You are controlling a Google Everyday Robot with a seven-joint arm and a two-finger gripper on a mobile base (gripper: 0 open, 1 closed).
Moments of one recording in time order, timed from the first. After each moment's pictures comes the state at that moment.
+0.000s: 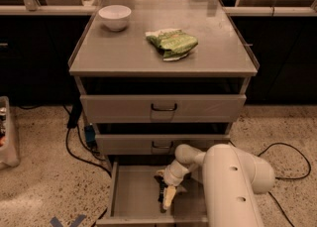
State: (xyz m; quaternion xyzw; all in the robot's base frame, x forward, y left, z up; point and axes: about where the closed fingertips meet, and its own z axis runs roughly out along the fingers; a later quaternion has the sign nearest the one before) arm 0.556 -0.018 0.176 -0.72 0.62 0.27 0.12
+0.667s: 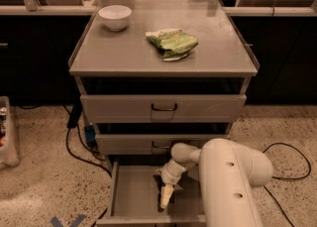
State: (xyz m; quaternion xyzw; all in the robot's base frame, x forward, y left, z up) arm 0.558 -0.013 0.184 -0.72 0.64 0.25 0.10
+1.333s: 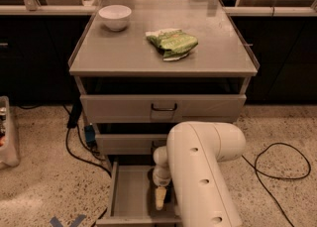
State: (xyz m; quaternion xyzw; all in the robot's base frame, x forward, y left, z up) arm 0.554 0.004 0.179 -0.73 0.67 0.14 0.02
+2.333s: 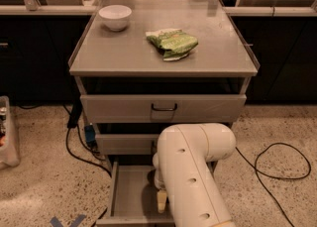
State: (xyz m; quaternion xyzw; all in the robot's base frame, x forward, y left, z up) arm 0.550 -0.011 0.150 -0.71 0.69 0.12 -0.01
